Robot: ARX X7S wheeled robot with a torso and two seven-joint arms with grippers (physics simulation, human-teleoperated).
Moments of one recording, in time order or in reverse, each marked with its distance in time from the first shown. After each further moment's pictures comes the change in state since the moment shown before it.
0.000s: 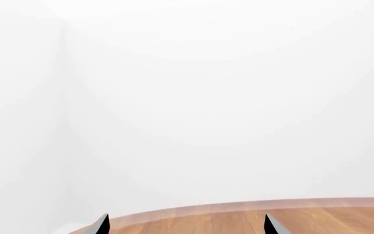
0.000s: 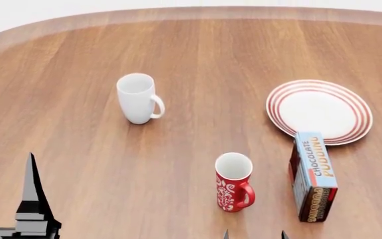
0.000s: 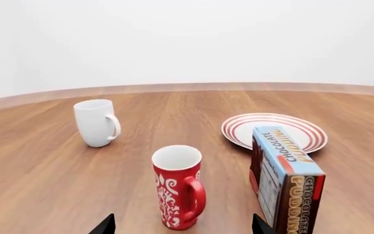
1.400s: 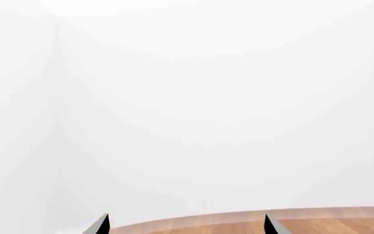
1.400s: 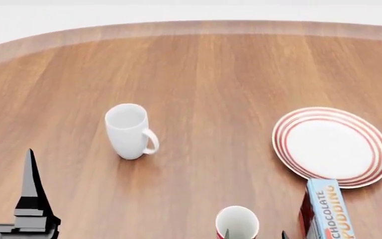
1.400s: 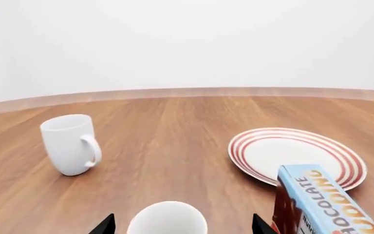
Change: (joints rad) left arm -0.021 -0.024 0.015 0.010 -0.020 -0.018 -0.022; right arm 0.006 0.021 -0.027 0.001 0.022 -0.007 0.026
